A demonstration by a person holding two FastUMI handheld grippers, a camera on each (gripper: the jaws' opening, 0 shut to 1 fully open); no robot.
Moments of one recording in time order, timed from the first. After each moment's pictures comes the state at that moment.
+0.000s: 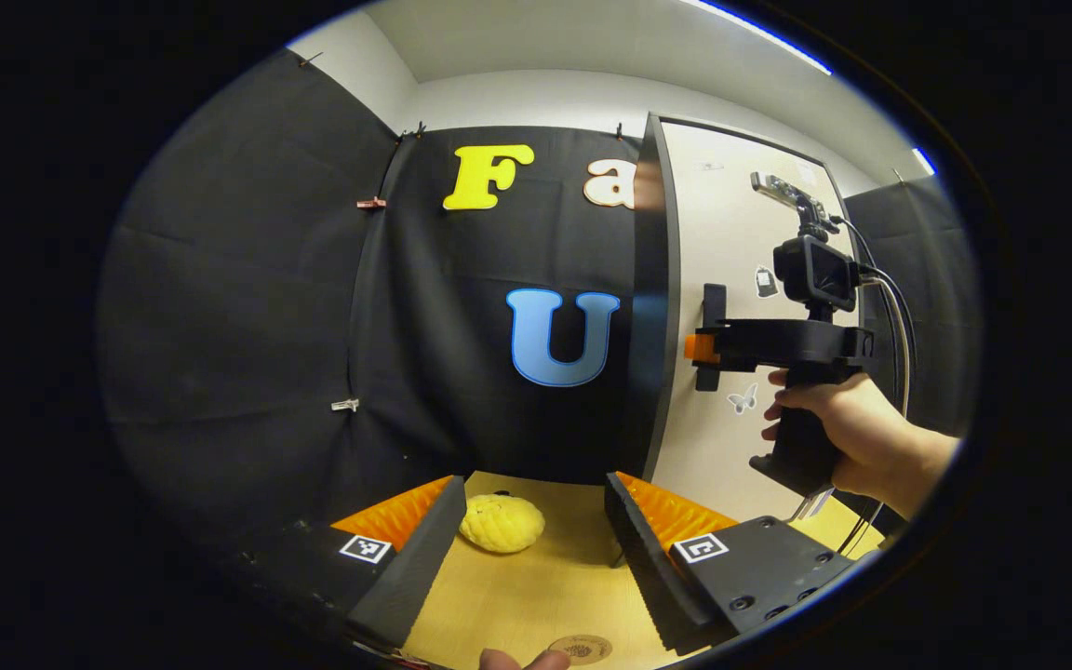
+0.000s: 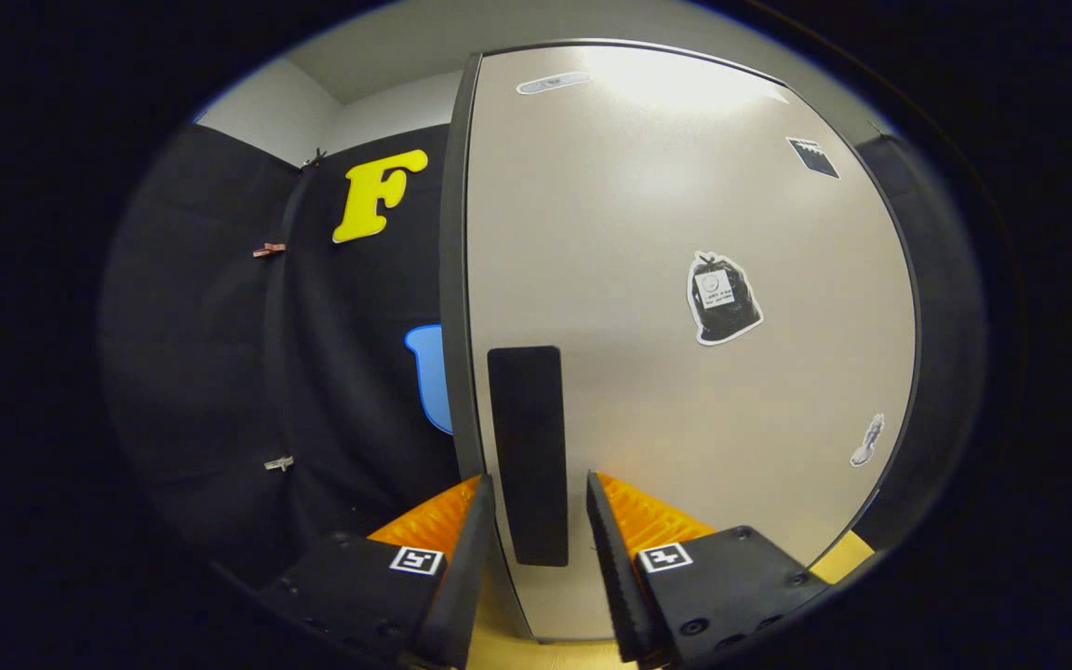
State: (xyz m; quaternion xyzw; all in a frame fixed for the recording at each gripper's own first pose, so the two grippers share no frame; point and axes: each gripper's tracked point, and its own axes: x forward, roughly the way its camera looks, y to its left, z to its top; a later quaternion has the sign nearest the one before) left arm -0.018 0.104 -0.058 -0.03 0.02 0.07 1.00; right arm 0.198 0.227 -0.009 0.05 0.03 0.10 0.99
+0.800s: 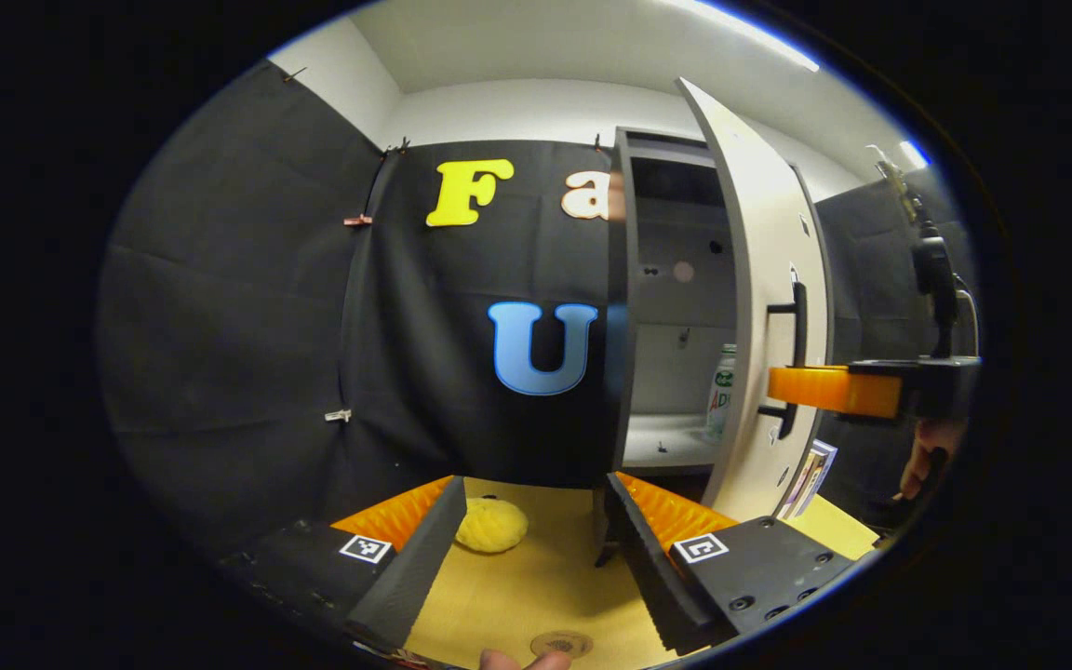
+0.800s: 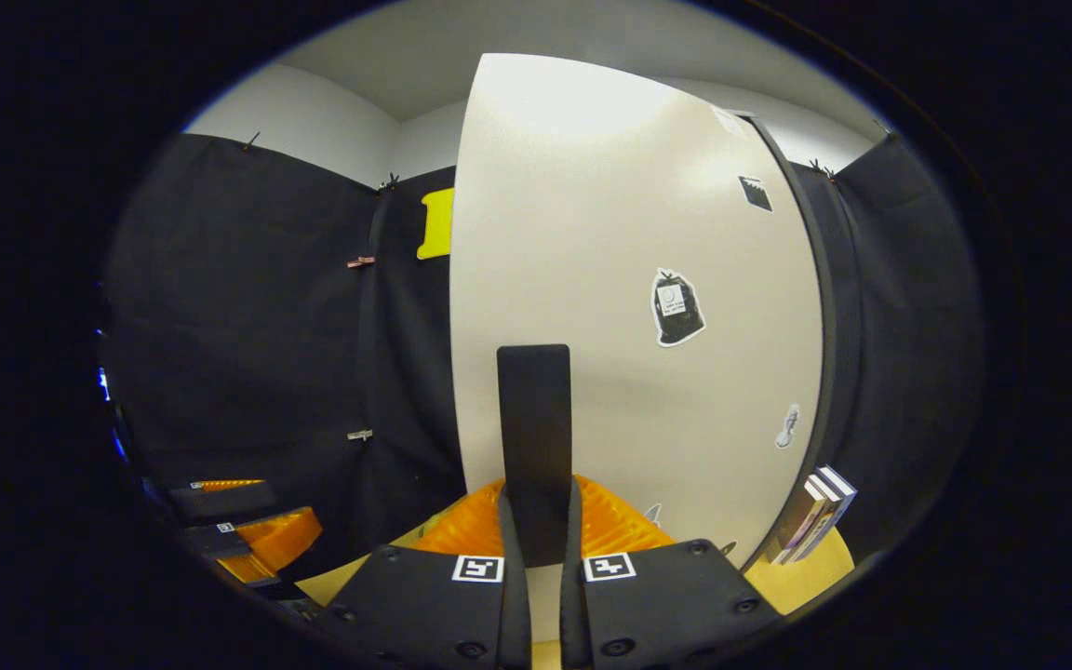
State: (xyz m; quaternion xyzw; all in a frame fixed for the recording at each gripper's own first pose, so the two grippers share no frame) left arm -0.051 0.036 -0.033 -0.01 0.01 0.05 1.00; right arm -0.001 0.123 0.005 0.05 0.03 0.22 0.97
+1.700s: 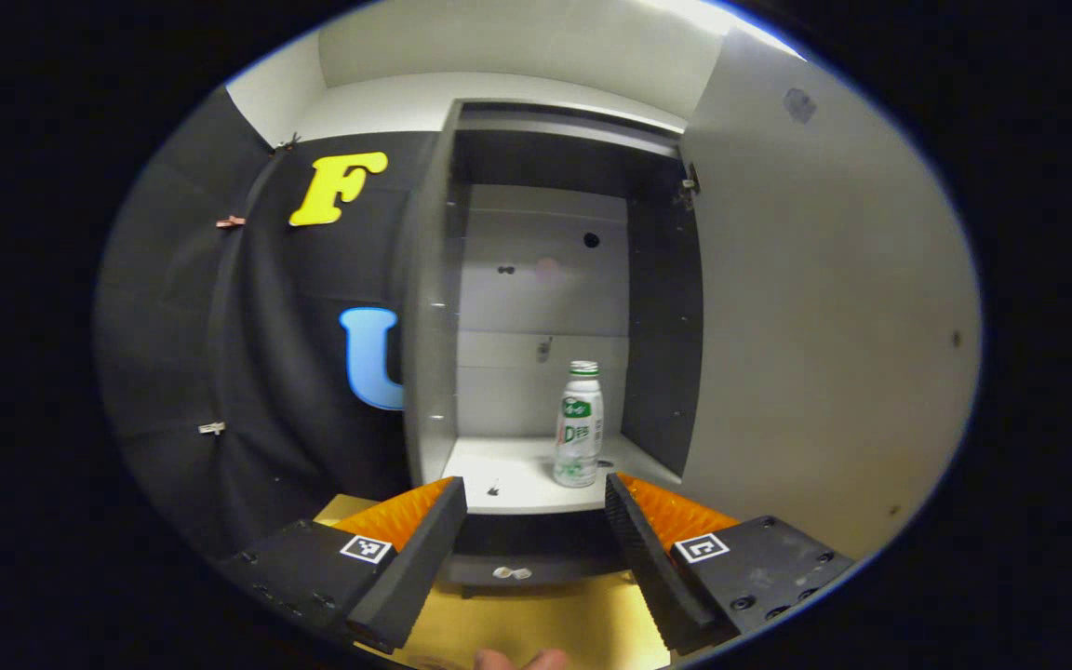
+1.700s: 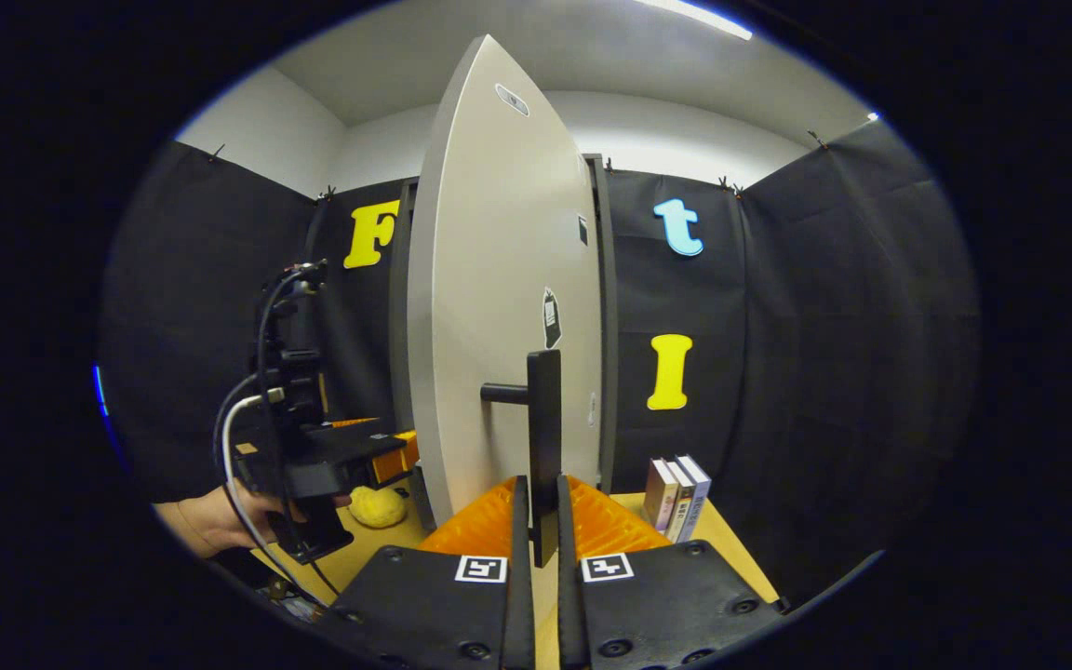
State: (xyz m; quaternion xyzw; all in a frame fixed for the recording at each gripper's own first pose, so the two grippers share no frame) left arm 0.101 -0.184 -0.005 -0.01 -0.01 -0.10 1.00; right arm -0.081 -0.087 0.016 0.03 0.02 0.09 0.99
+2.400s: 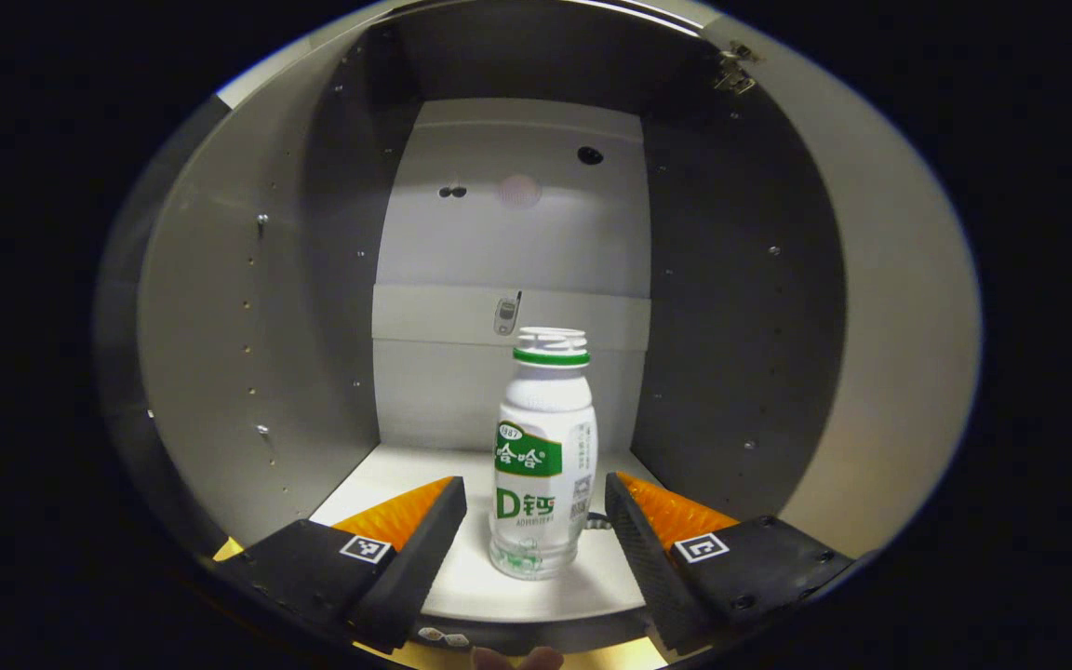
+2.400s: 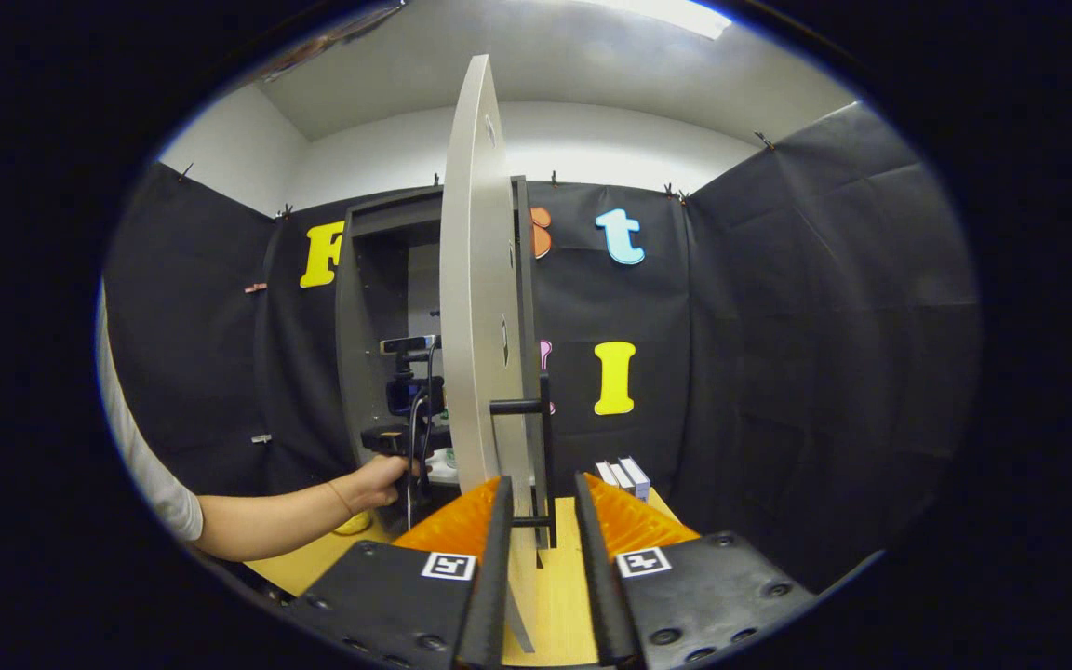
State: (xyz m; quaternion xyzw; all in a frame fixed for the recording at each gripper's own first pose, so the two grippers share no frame) left arm 0.326 -0.256 -0.051 -0.02 0.04 -0.06 1.00; right arm -0.108 -0.165 0.027 0.05 0.01 0.03 1.00
